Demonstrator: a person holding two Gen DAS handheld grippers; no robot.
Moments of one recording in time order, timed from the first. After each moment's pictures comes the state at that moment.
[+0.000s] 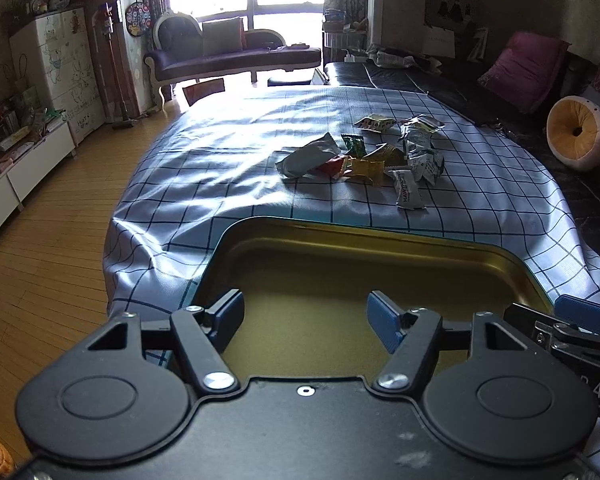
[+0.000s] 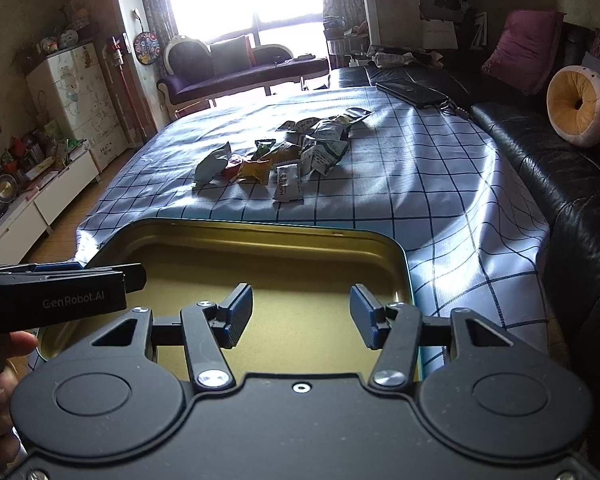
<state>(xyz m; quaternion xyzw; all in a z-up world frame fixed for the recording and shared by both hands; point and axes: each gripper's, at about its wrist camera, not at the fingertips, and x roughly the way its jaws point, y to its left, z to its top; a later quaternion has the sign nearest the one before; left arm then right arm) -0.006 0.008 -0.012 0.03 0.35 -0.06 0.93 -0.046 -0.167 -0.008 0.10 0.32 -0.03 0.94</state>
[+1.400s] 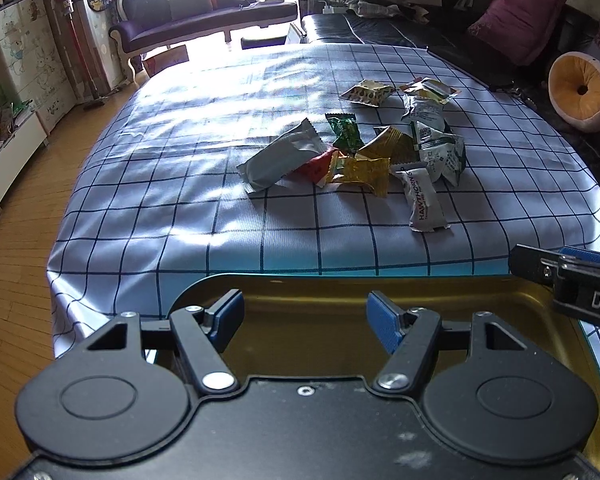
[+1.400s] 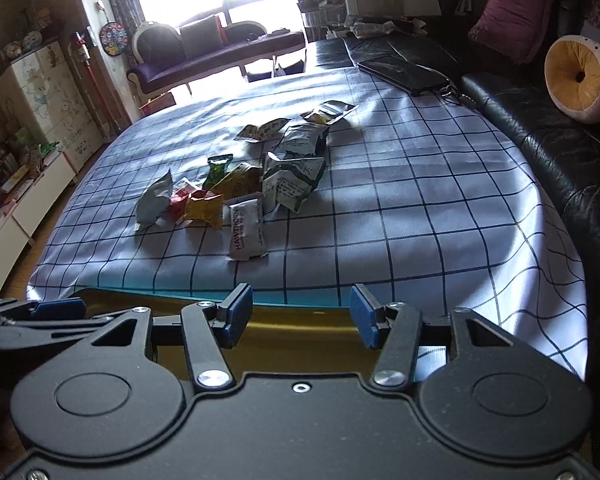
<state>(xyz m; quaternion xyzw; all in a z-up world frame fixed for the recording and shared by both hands) 0.110 -0.022 -0.027 0.07 0.43 -0.09 0.90 0.064 -0.202 -0.009 0.14 0.37 -0.06 0.92</state>
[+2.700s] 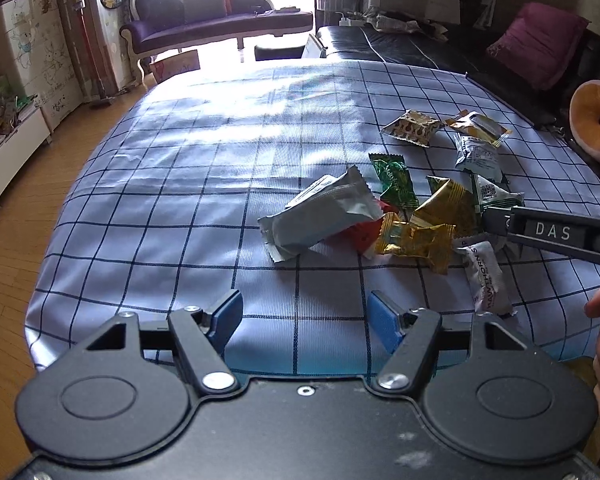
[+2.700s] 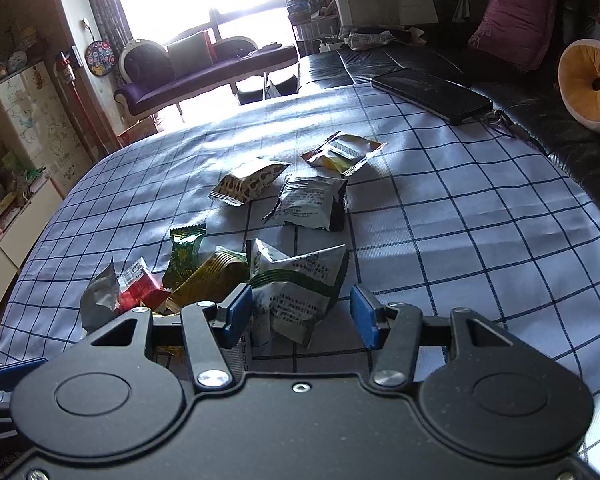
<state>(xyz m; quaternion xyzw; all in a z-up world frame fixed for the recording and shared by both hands) 0.184 -0.009 -0.037 0.04 0.41 -0.07 0.91 0.176 -0.211 -0.035 0.15 0.34 -0.06 0.93</state>
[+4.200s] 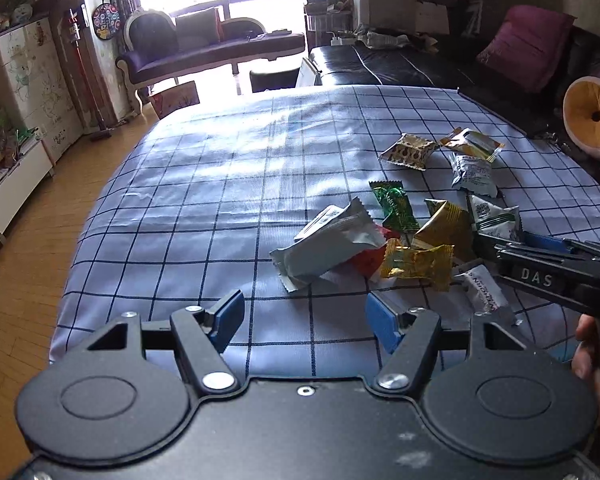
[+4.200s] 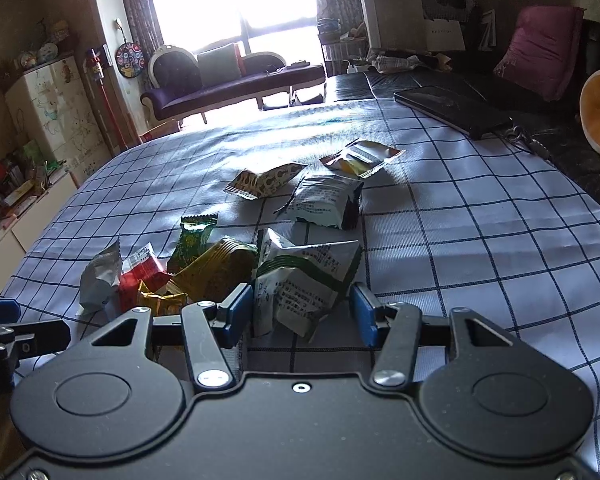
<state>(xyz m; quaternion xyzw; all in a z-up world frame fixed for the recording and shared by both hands) 0.178 -0.006 -0.018 0.07 0.38 -0.08 0.92 0.166 -0.209 -0.048 0.12 0.30 -0.03 0.94</state>
